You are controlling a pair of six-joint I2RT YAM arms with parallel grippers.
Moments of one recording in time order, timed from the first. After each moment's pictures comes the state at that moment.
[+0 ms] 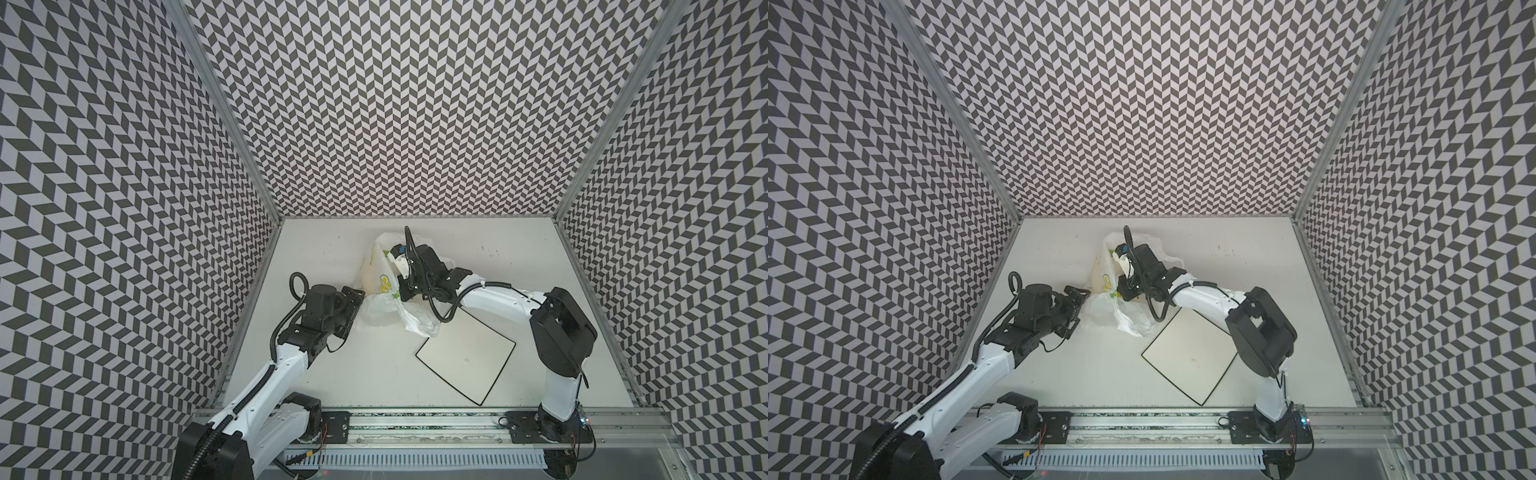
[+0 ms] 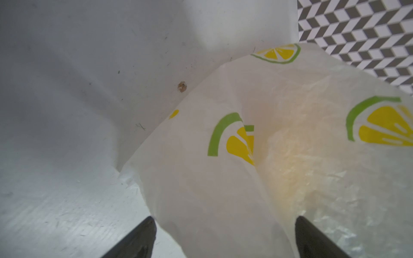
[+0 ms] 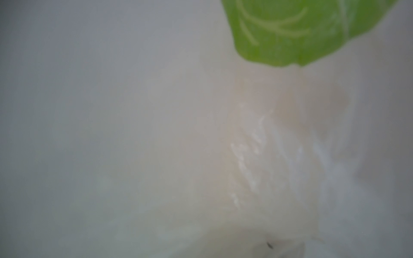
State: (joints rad) left arm -0.28 0.97 0.51 -0.22 0.16 -1.33; right arm 0.78 1.89 1.38 -0.19 -0.22 0.25
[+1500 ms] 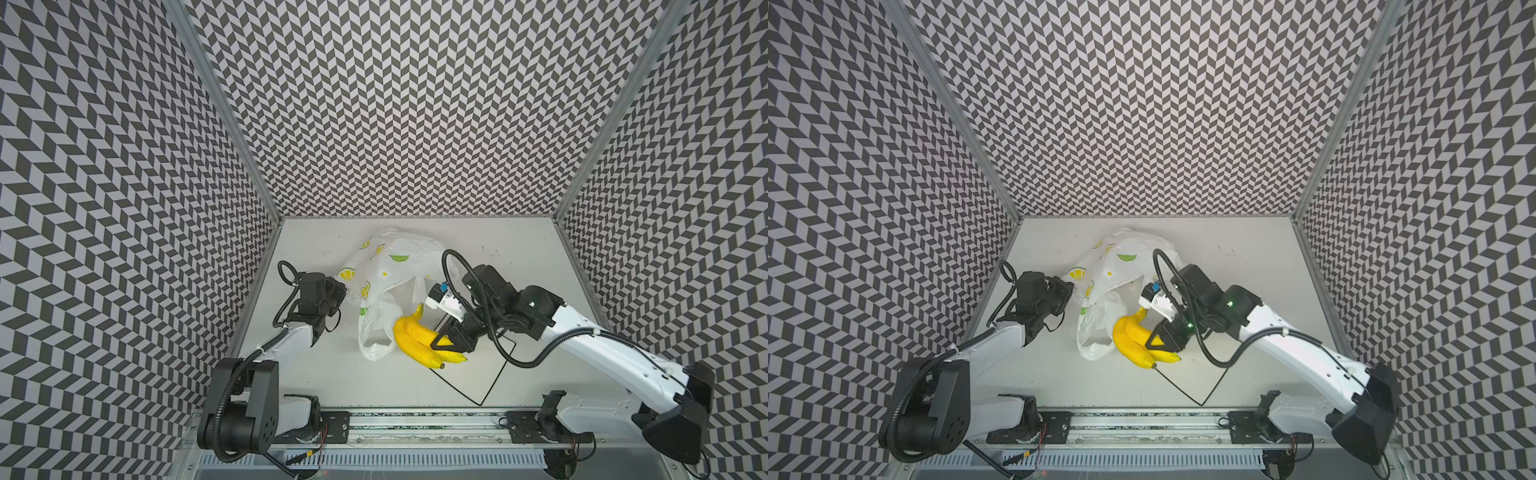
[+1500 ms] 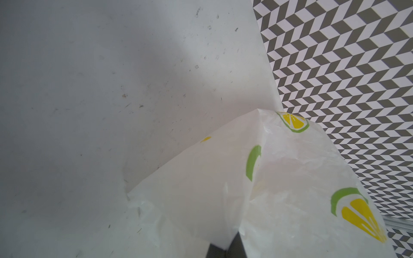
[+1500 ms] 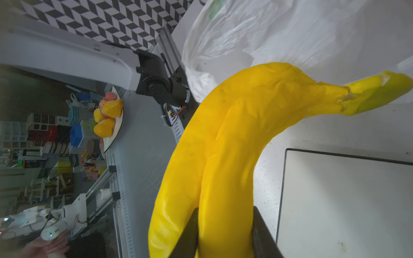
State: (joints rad) left arm -0.09 1.29 0.53 0.20 0.11 -1.11; right arm 0.86 1.20 1.13 -0.87 -0.59 0.15
